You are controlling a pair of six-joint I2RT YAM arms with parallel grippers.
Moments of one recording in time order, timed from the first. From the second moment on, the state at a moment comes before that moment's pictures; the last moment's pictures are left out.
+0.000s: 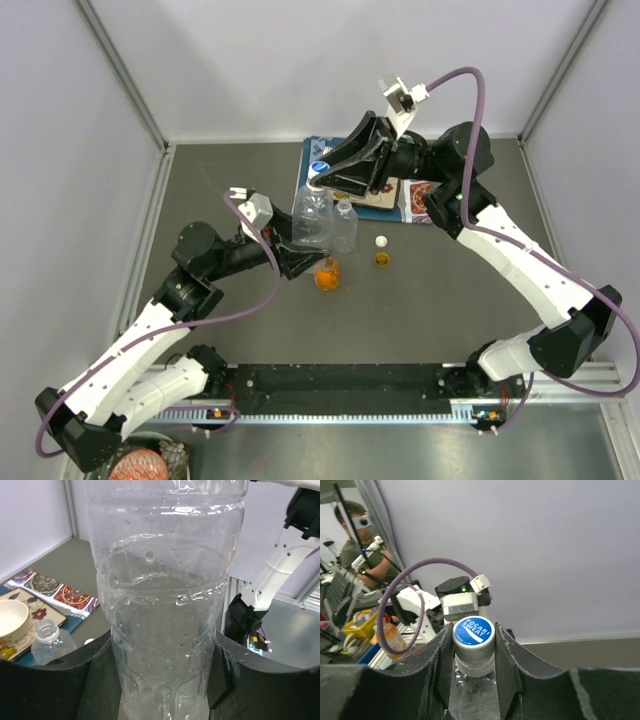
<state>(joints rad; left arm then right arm) -0.63 0.81 0.82 0.18 0.63 -0.25 0.67 1.41 1.50 0.49 -0.97 0.71</state>
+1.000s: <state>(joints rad) -0.62 0.82 0.81 0.10 0.49 -0.11 0.71 1.39 1.53 0.20 -0.77 0.50</state>
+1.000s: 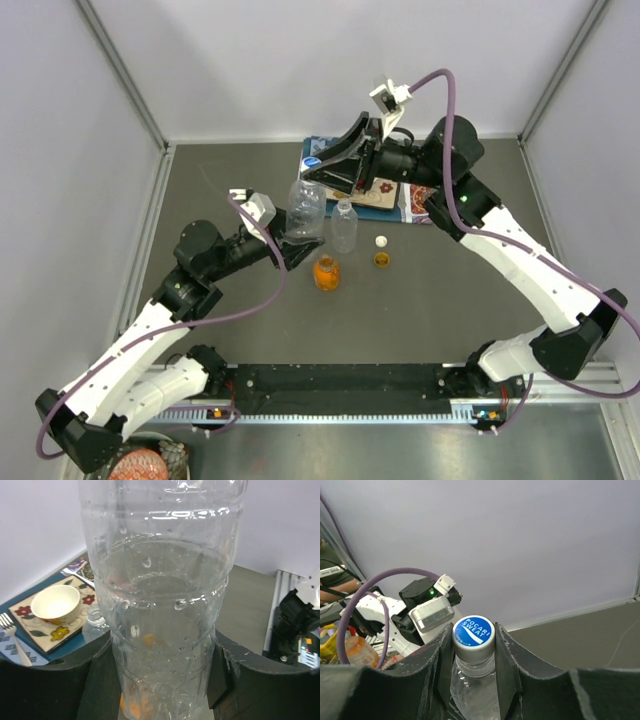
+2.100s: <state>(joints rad) -0.62 0.79 0.79 0.03 0.21 -0.02 1.05 1.41 1.64 -0.13 0.17 0.33</state>
